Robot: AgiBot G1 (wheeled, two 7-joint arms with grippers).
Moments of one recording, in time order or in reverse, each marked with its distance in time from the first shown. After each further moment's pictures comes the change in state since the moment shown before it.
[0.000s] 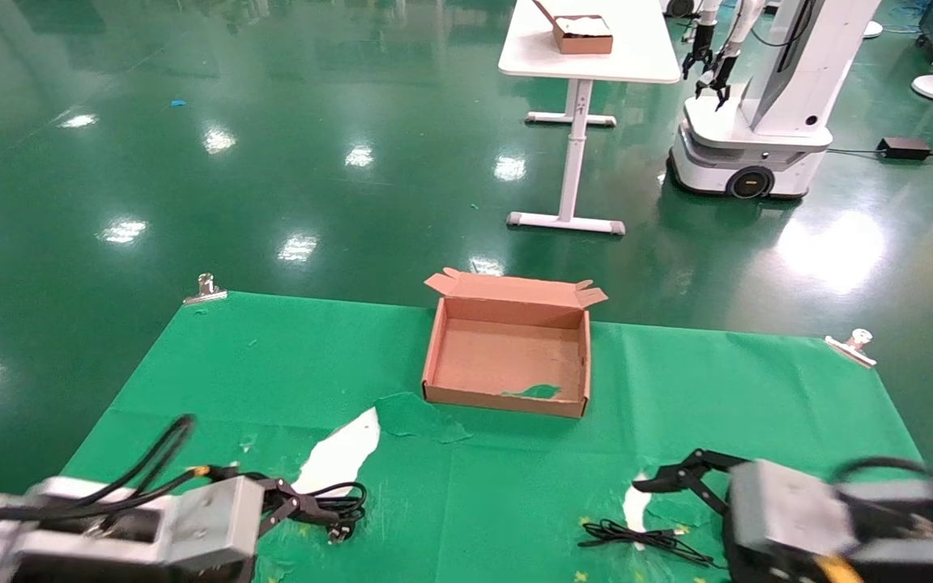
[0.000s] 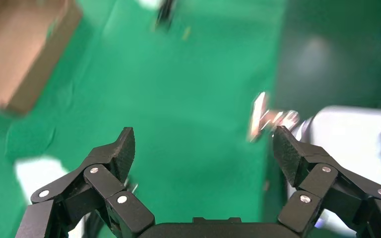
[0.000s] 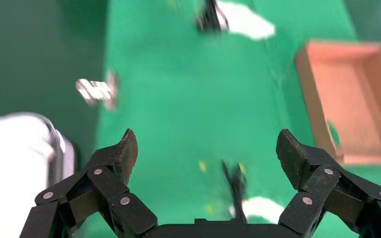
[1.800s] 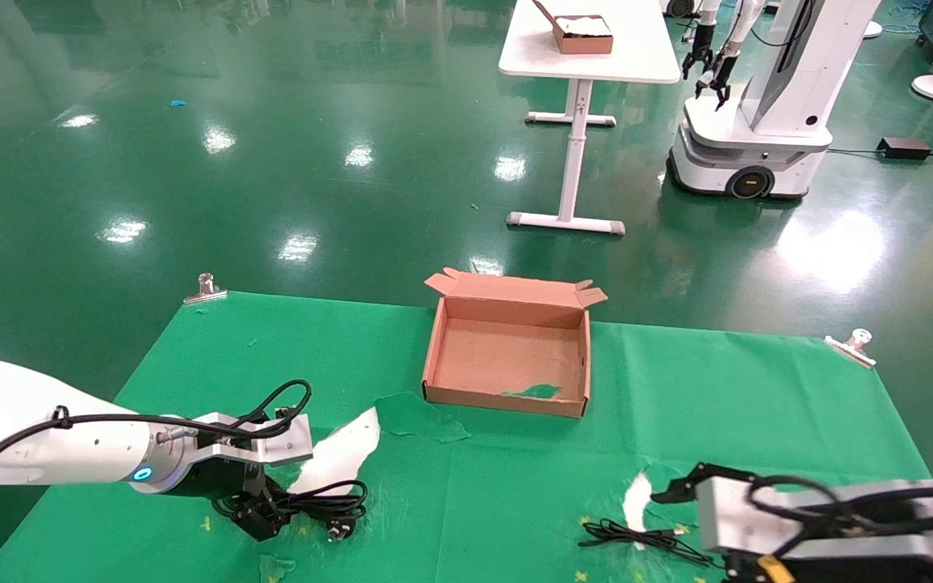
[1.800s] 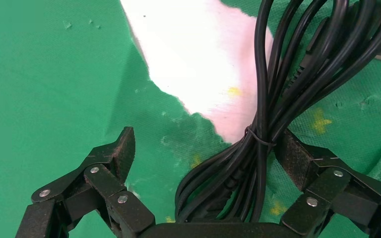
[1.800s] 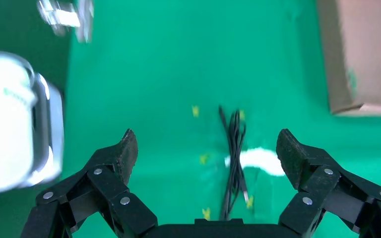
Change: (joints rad) left arm -0.195 0.411 0.226 0.635 0.678 -0.462 0.076; right arm 0.086 -0.096 -0.134 -0.022 -0.355 0.052 0.071
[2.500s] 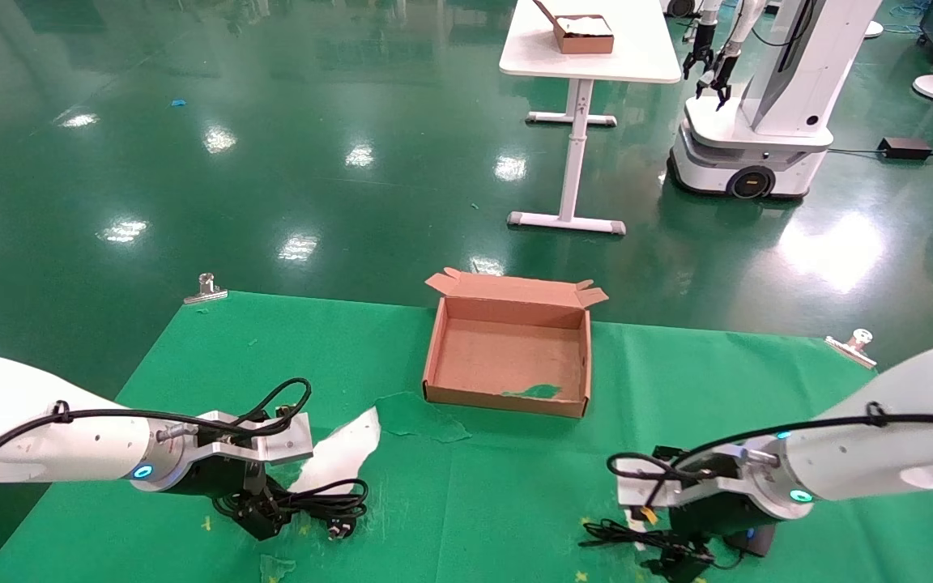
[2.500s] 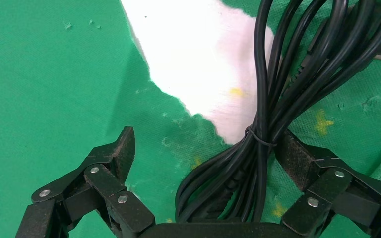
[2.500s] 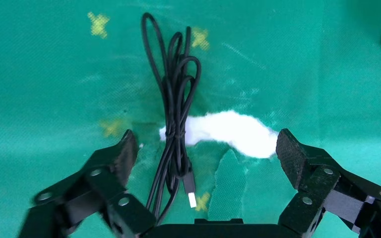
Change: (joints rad) left arm -0.013 0.013 -0.003 0.048 -0.010 -0.006 0.034; right arm 0.188 -0.382 -0.180 -0.589 -0.379 0.164 -0.180
